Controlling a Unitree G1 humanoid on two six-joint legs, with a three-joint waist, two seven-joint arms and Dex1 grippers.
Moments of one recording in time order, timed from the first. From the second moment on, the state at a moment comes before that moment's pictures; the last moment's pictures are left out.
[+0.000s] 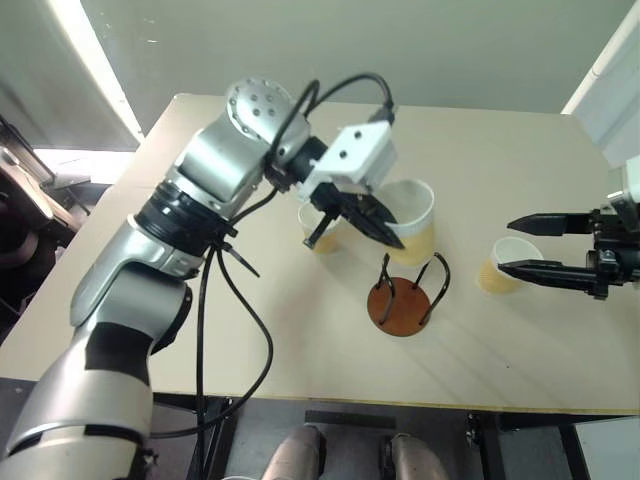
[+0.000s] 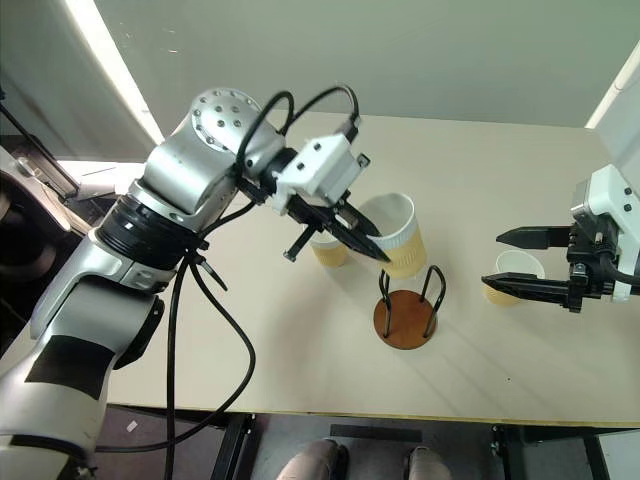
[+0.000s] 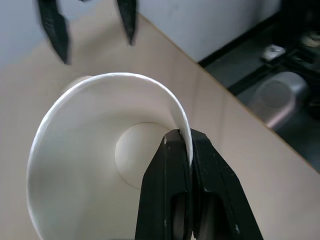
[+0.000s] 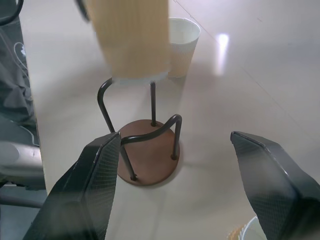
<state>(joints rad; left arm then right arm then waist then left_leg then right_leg) -1.36 0.62 -0.63 0.27 -0.51 0.16 -1.58 -0.28 -1.18 -0.47 -0.41 0.77 0.87 1.16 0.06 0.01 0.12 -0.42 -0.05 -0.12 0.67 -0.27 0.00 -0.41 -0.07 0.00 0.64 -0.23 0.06</state>
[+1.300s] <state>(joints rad) -1.05 0.69 -0.22 0.09 -0.48 0.47 -1.52 -0.32 -1.28 -0.05 -0.23 0.38 0.59 1.11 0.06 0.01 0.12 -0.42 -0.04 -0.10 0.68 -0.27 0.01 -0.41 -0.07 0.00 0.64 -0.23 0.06</state>
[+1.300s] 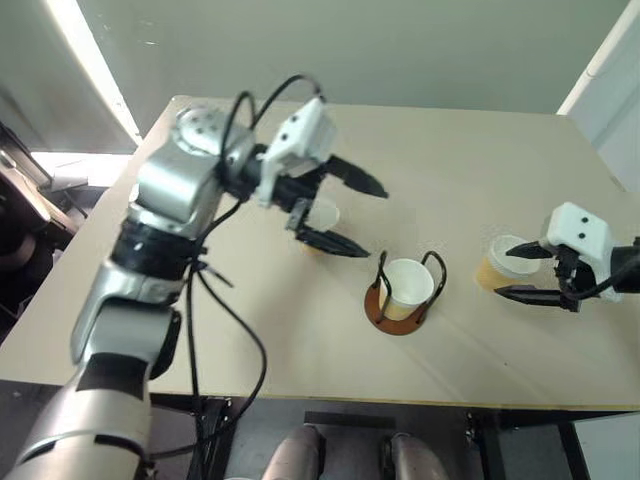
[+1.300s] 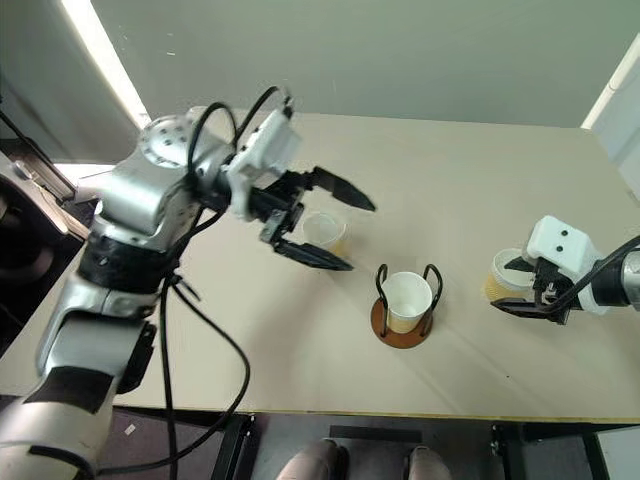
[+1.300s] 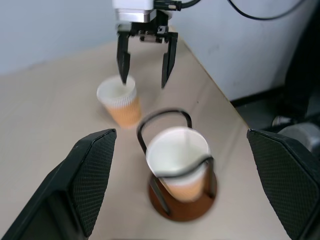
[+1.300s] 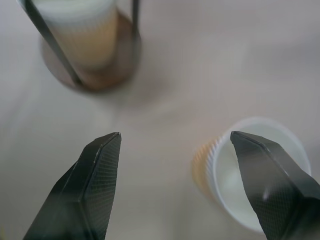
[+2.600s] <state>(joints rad) -0.80 0.86 -0.08 -0.14 -0.51 0.57 -1.38 -0.71 -1.17 0.16 0.05 0.07 0.39 1.40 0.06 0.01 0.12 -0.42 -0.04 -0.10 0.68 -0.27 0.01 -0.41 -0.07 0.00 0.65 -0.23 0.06</state>
